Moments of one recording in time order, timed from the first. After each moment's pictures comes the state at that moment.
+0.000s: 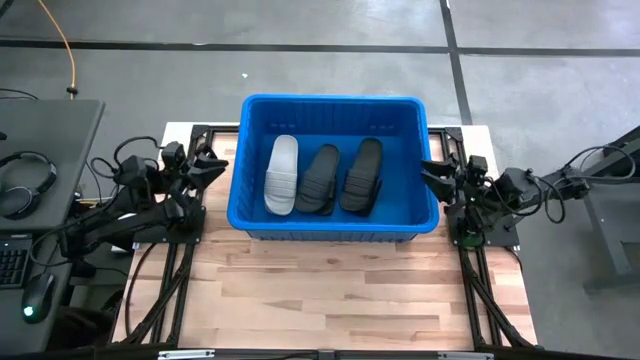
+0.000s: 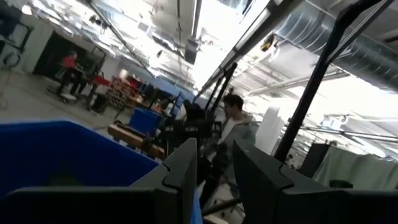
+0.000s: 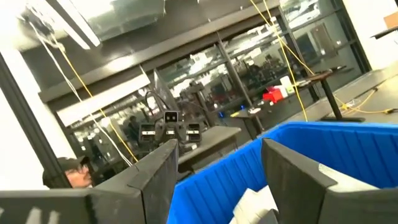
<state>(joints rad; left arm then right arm) 0.55 0.20 0.36 0.21 0.32 -0.60 0.29 0.38 0.43 0.30 0.59 0.26</state>
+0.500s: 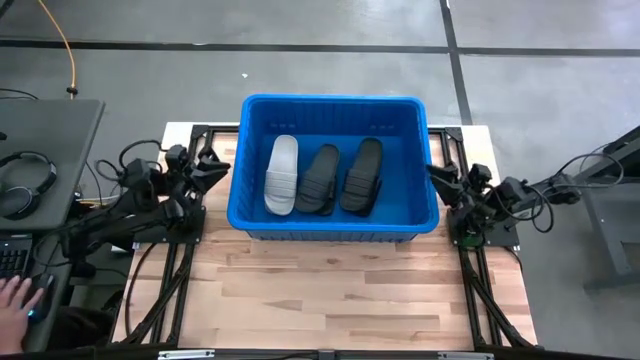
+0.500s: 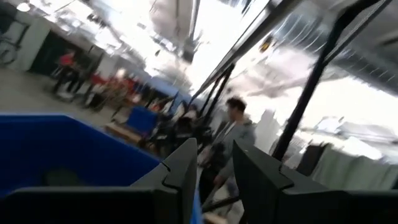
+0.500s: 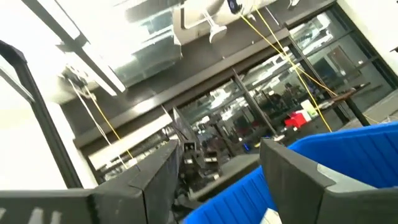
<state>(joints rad) 0.55 0.17 0.32 0.22 0.32 -0.61 0.29 0.19 0.13 0.64 0.57 0.25</state>
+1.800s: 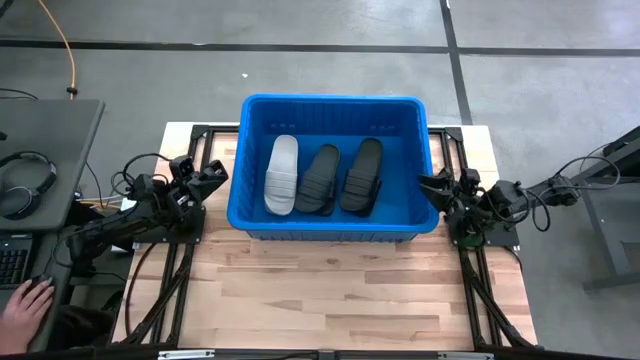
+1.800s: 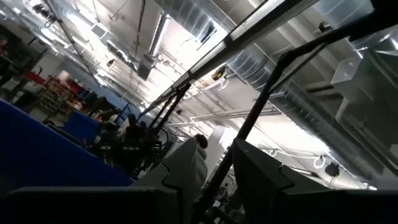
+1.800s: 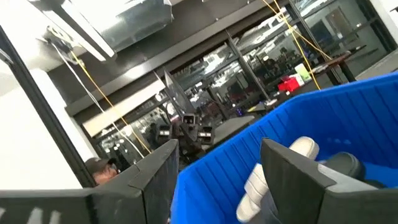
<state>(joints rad) 0.55 0.04 0.02 0.63 0.39 -0.91 0.29 0.14 0.13 0.39 0.55 0.37</state>
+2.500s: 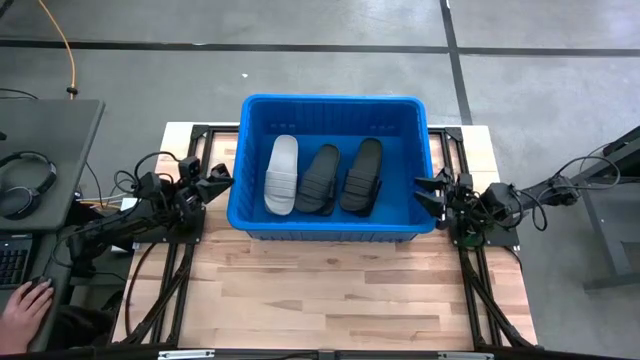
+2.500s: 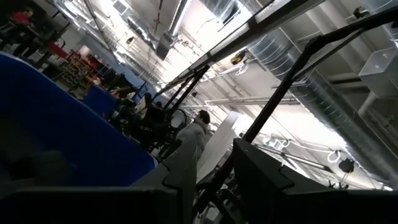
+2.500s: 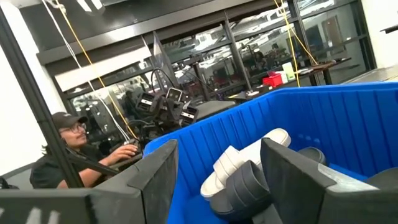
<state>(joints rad) 0.55 0.04 0.03 0.49 0.40 -0.92 0.29 0.14 0.13 0.27 0.55 0.21</state>
